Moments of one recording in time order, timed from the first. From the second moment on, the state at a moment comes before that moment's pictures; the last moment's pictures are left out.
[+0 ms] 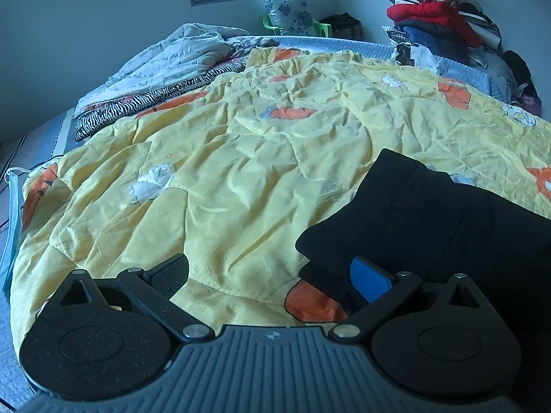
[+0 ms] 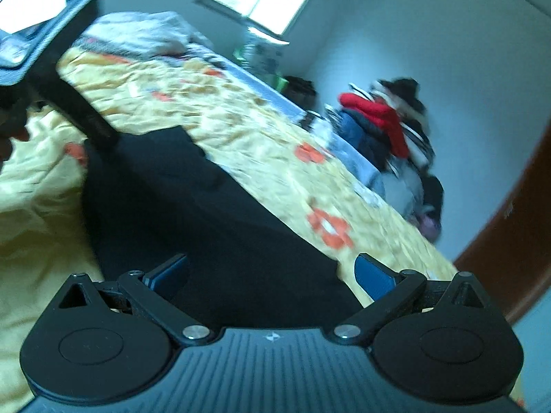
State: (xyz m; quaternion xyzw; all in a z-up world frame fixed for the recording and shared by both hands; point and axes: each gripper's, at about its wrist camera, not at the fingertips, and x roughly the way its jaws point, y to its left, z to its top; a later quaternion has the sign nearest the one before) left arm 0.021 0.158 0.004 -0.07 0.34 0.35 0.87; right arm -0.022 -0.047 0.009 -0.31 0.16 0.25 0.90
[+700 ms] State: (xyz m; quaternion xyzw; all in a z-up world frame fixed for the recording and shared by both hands) left arm 0.017 0.197 0.009 -0.12 0.35 0.30 0.88; right arm -0.043 0.058 -0.034 -0.42 0.14 0.28 0.85
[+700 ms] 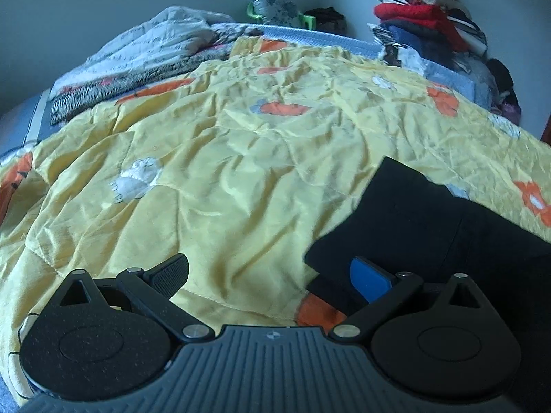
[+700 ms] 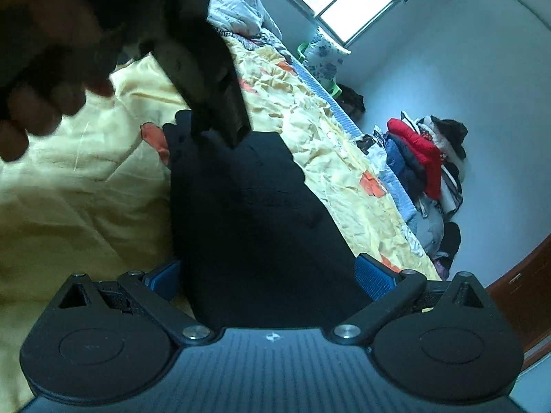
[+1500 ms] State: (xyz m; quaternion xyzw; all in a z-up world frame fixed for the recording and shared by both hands) left arm 0.050 0.238 -0.022 -0.45 0.41 -0.02 0.80; right arm 0.036 0.037 0.011 -0.23 0.16 0.29 0.91
